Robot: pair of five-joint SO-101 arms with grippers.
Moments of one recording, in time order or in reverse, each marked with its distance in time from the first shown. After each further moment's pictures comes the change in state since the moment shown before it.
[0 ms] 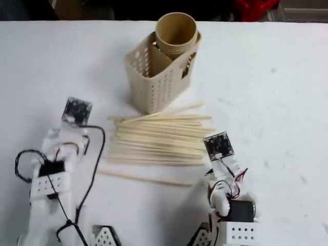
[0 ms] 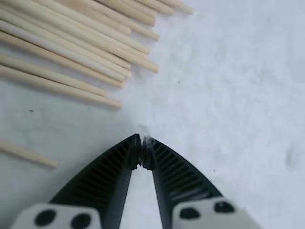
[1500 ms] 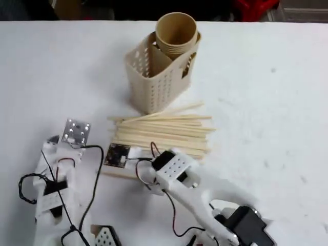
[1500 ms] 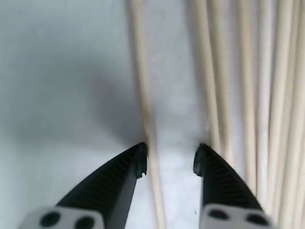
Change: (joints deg) left arm -5.8 -2.5 16.6 -23.7 -7.0; right arm -45.3 88.9 -43.1 -19.8 11.9
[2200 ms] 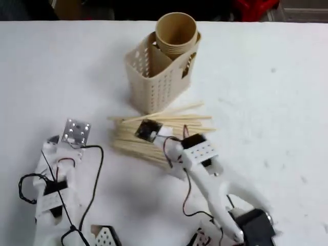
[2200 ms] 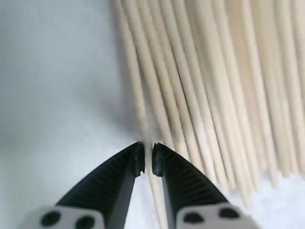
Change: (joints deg) left arm 0.0 0.0 0.0 0.0 0.0; right arm 19.9 -4.7 -0.4 5.5 5.7
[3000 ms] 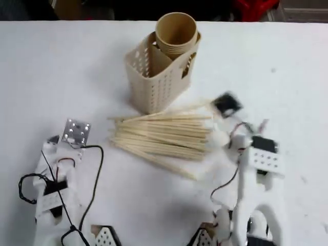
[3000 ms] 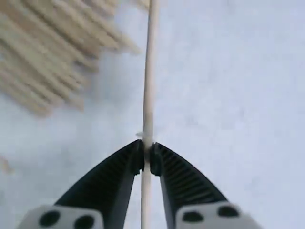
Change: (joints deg) left arm 0.0 0.0 0.0 0.0 0.0; right arm 41.1 -12.9 2.2 -4.6 6.0
